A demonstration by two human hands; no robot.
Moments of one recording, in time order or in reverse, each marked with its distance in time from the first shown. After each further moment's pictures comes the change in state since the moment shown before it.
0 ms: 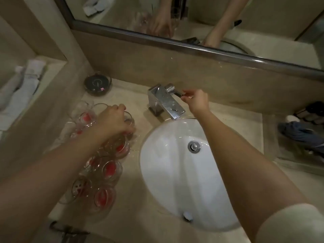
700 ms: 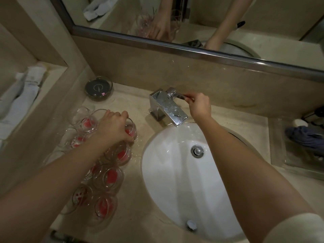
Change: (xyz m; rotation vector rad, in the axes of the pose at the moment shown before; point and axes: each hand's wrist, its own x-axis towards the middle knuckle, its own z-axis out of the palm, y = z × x) left_hand 0.005 -0.003 0.003 0.260 0.064 0.137; right_hand 0.015 0.006 0.011 -0.138 0.081 -0.053
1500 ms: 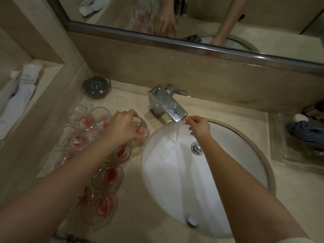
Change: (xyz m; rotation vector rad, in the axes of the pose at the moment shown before) left_hand -0.006 0.028 0.002 -0.397 0.048 -0.054; right_hand -0.052 0.054 0.033 0.476 -0.113 0.388
